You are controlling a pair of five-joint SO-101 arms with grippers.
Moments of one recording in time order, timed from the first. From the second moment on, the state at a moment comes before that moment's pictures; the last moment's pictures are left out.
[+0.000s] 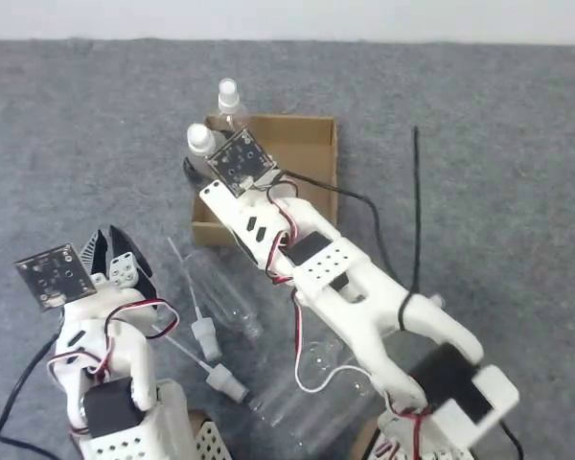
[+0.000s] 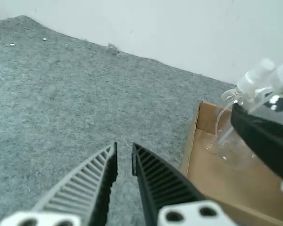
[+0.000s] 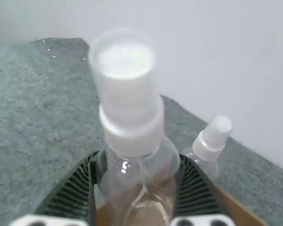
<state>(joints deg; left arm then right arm) -21.6 -103.3 83.2 55.3 13.5 -42.5 -0.1 34.4 -13.3 9.6</state>
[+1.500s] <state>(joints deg) -21.6 -103.3 83.2 55.3 13.5 -39.0 25.7 15.7 -14.7 -6.0</state>
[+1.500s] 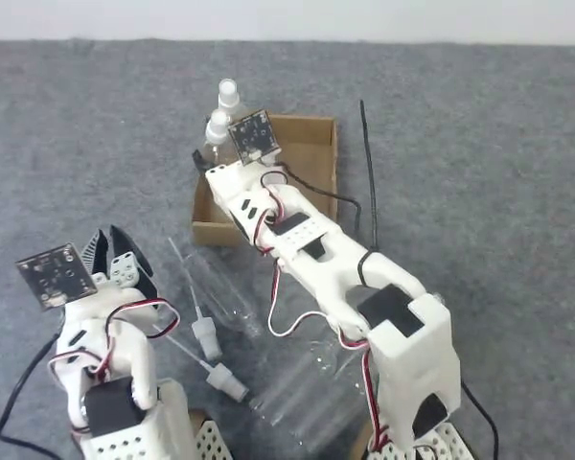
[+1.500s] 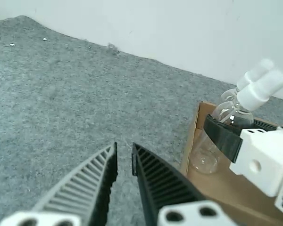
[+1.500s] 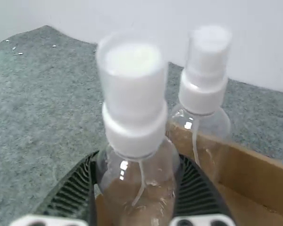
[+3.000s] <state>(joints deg) -21.6 -103.3 83.2 55.3 13.5 -38.9 25.9 15.3 -9.5 -6.3</state>
